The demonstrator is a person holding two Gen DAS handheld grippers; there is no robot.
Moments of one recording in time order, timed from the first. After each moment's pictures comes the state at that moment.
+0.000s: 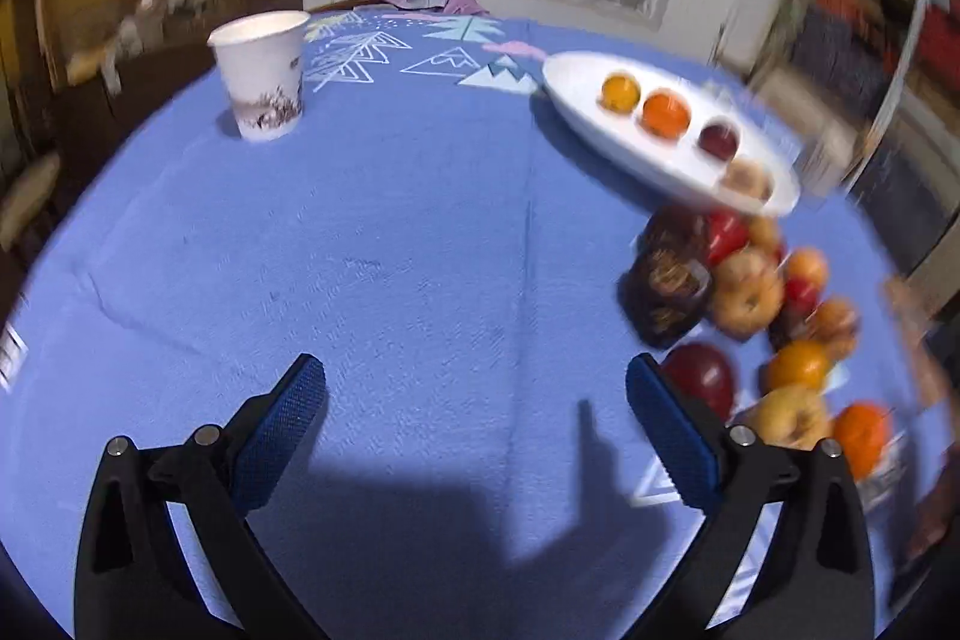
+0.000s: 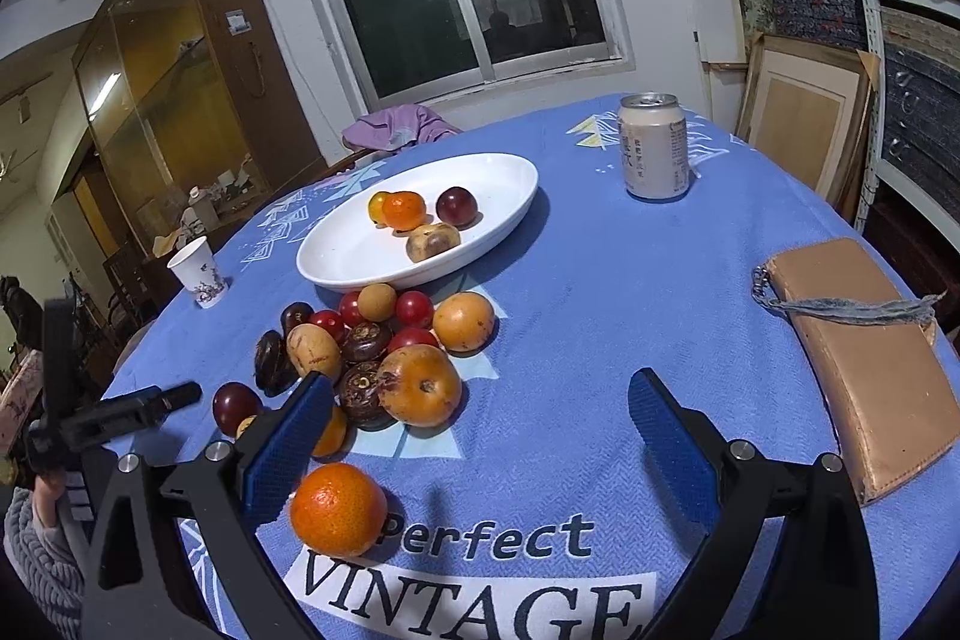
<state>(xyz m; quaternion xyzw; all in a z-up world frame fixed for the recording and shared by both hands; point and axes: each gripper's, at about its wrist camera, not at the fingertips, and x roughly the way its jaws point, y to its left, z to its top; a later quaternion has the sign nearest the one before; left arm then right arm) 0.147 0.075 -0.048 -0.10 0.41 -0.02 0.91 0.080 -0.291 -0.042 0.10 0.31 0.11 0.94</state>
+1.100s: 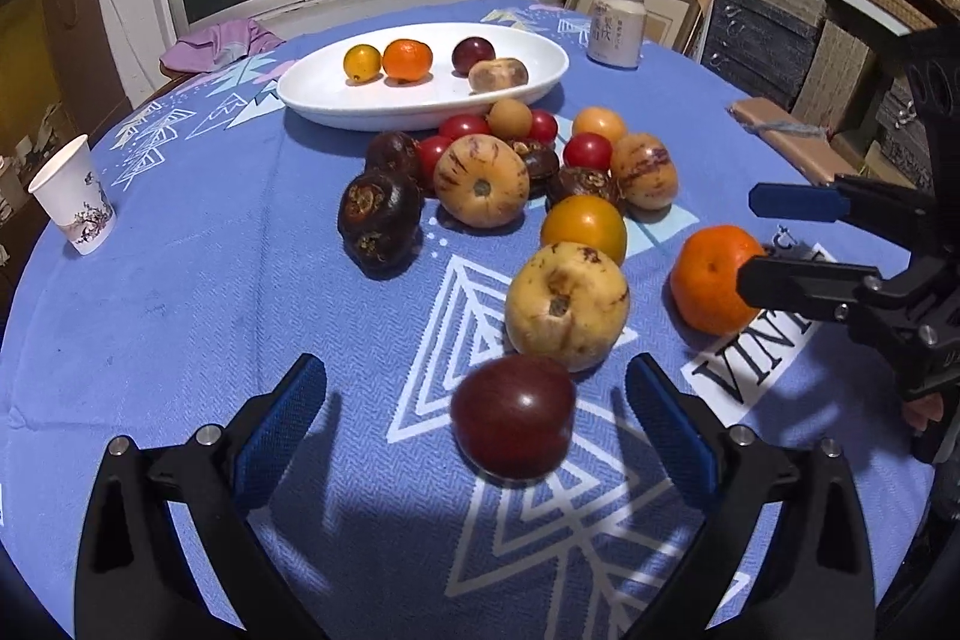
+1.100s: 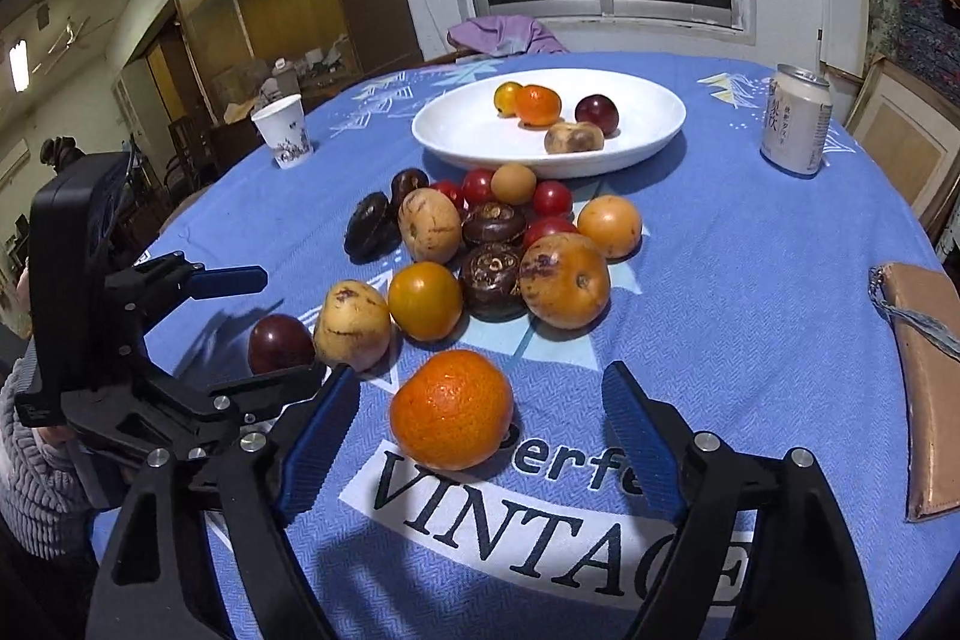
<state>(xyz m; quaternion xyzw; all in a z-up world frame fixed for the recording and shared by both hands) 0.108 -0.032 -0.060 0.09 0.41 -0.19 0.89 0.070 -0.236 -0.055 0.00 0.39 0.22 0.90</state>
